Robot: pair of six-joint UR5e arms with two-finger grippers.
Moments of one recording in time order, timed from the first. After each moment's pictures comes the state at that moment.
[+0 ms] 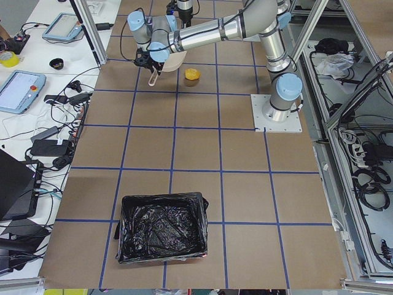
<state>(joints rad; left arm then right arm) -1.57 -2.10 -1.36 -1.37 1.50 -1.32 2.03 -1.22 1.46 -1.72 -1.59 0.64</state>
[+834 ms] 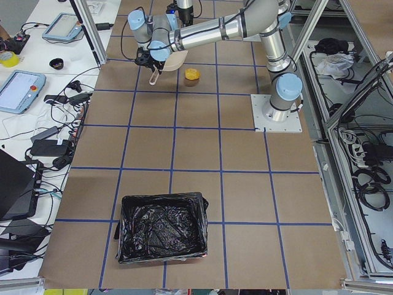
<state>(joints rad) -1.57 -2.09 -1.36 -1.40 1.50 -1.32 2.03 -1.21 1.41 -1.76 -1.40 0.73</state>
